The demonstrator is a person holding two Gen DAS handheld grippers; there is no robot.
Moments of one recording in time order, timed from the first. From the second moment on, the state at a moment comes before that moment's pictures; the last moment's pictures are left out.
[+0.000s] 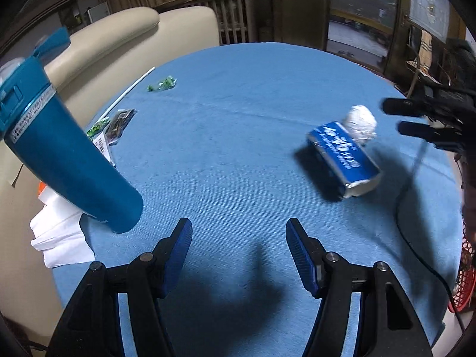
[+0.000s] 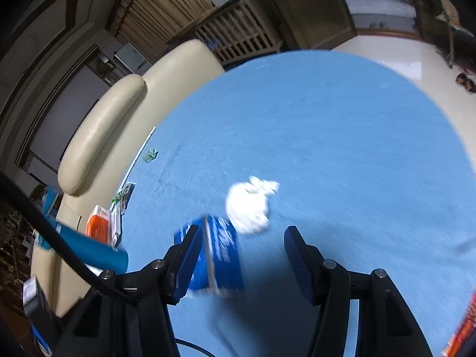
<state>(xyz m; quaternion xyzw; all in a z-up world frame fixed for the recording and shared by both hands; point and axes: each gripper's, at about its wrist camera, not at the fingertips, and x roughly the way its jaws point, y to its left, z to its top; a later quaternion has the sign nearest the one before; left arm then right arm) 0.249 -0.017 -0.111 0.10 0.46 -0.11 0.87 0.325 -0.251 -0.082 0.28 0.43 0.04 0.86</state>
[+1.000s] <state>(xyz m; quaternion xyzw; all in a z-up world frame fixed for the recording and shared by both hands) 0.324 -0.134 -0.131 0.04 0.53 -0.15 0.83 0.222 -0.306 -0.083 0.22 0.36 -0.01 0.91</state>
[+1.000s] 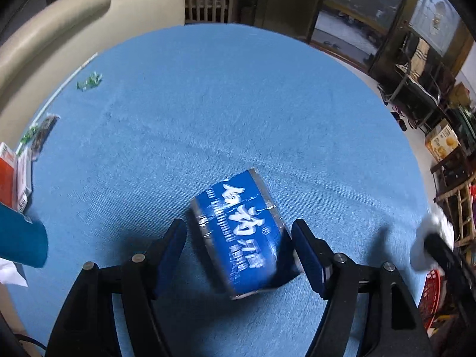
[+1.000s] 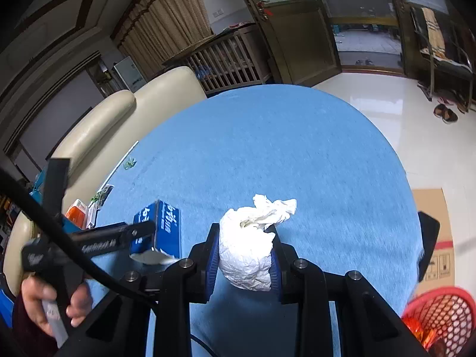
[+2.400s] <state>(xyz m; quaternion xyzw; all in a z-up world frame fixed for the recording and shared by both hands) 0.115 -0.172 0.010 0.15 0.32 -0.27 0.89 -0.006 -0.345 0.001 0.26 0.23 -0.08 0.94</state>
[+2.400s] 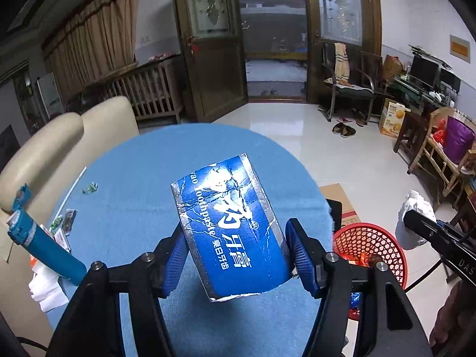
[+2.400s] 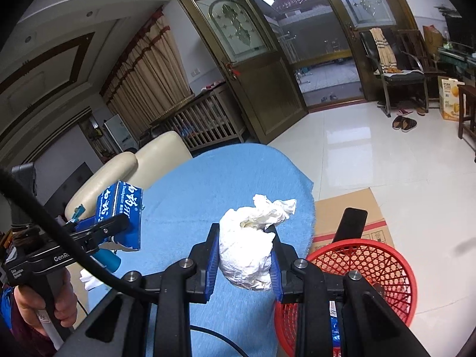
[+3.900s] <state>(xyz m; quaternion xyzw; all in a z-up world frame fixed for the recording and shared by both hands) 0.056 -0.195 0.039 0.21 0.25 -0.31 0.89 -0.072 -0.351 0.042 0.26 0.18 -0.09 0.94</state>
